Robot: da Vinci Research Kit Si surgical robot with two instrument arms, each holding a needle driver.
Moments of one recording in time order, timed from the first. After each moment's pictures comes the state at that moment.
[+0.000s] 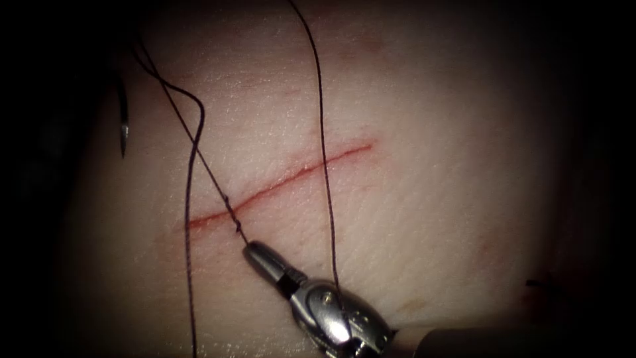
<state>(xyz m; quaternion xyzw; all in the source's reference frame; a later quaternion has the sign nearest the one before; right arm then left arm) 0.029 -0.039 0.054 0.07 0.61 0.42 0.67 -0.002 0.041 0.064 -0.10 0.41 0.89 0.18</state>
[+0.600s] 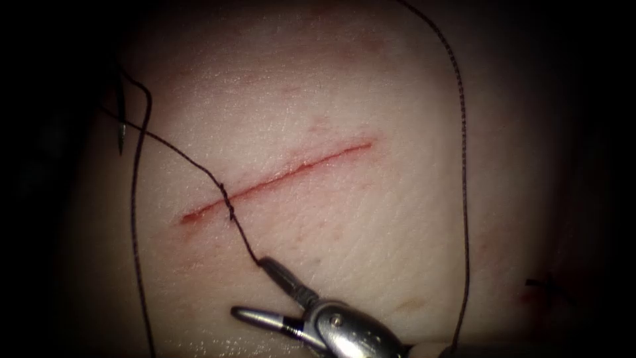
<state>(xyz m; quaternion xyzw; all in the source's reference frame) 0.030 -0.038 0.052 0.07 0.64 0.39 0.66 -0.013 0.029 0.054 -0.42 0.27 0.86 0.13</state>
